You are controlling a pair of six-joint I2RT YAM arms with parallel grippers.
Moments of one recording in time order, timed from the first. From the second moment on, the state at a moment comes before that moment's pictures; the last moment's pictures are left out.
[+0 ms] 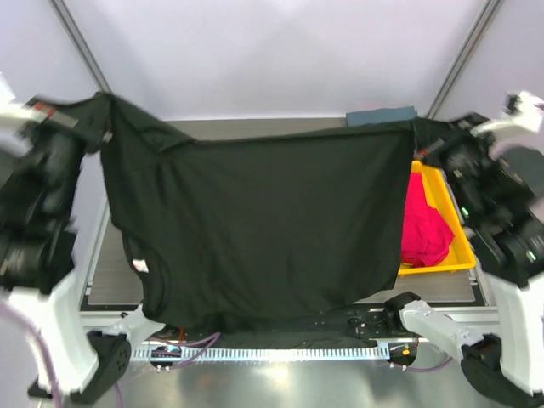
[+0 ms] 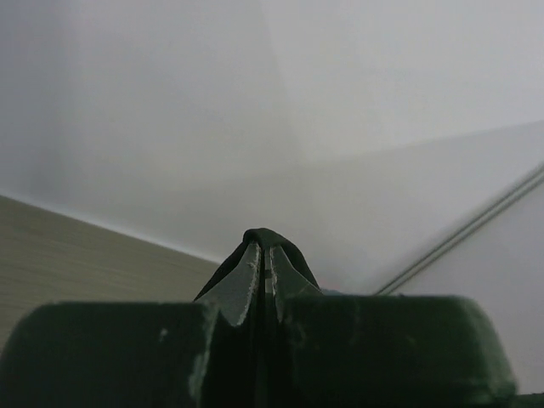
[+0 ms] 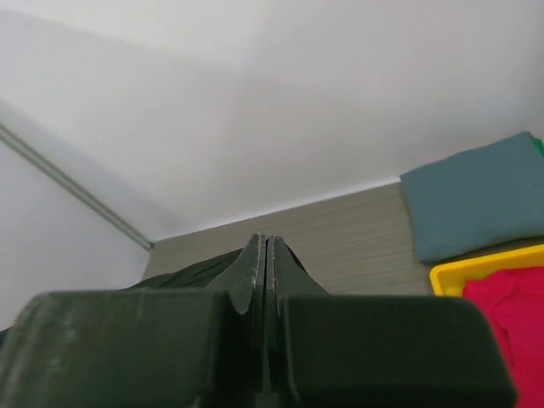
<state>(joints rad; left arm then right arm) -0.10 1.04 2.05 -0.76 -0.08 -0.59 0.38 0.92 1.70 -0.68 0.29 0.47</state>
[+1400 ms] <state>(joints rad) 0.08 2.26 2.01 -0.55 0.25 -0.63 0.04 2.22 1.56 0.07 -0.25 0.49</state>
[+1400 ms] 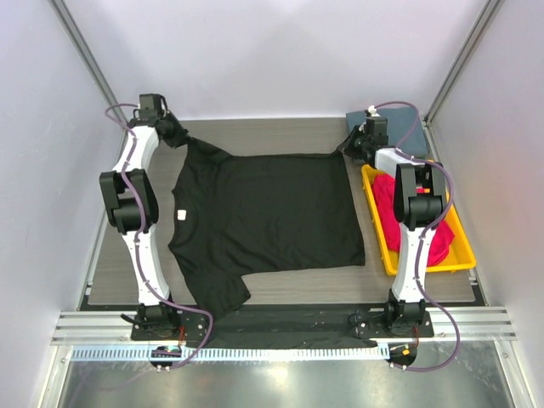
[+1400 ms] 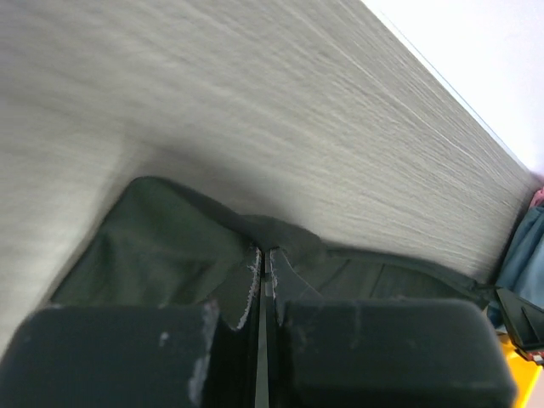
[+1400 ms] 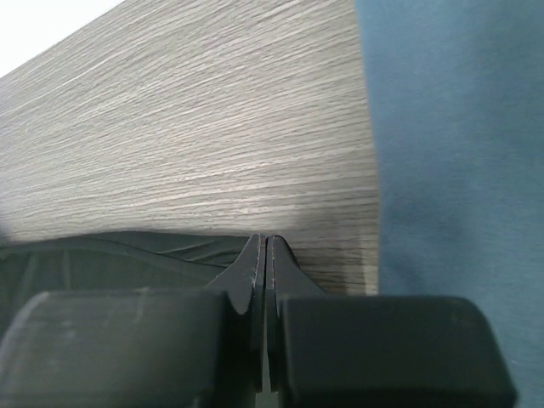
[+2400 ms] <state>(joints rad) 0.12 1.81 1.56 -0.79 0.26 -0.58 0.04 1.93 1.27 -0.10 -0.19 0.44</state>
